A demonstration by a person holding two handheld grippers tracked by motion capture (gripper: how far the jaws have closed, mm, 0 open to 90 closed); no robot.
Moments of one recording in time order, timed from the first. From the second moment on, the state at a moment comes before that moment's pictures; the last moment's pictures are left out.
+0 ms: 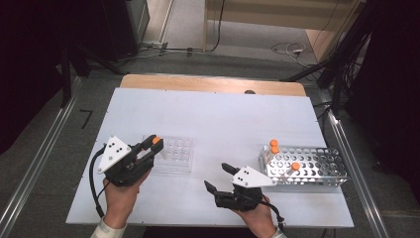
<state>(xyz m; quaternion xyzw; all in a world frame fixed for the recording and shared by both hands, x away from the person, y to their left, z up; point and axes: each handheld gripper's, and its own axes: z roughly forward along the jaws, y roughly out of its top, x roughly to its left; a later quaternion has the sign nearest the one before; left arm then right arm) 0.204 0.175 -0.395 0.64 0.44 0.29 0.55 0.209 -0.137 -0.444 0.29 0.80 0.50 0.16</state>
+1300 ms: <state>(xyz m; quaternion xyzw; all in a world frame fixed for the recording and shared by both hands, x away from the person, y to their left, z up) 0.218 0.190 -0.425 0.66 0.47 0.33 0.49 0.208 -0.139 -0.444 0.29 0.80 0.50 0.16</state>
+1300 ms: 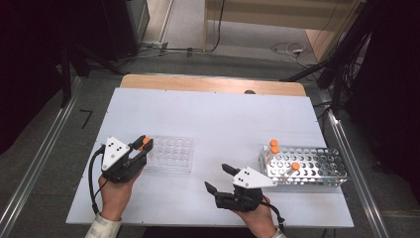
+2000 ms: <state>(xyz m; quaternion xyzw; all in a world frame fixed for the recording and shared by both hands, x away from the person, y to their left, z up) 0.218 0.195 -0.425 0.65 0.48 0.32 0.50 0.207 -0.139 -0.444 0.29 0.80 0.50 0.16</state>
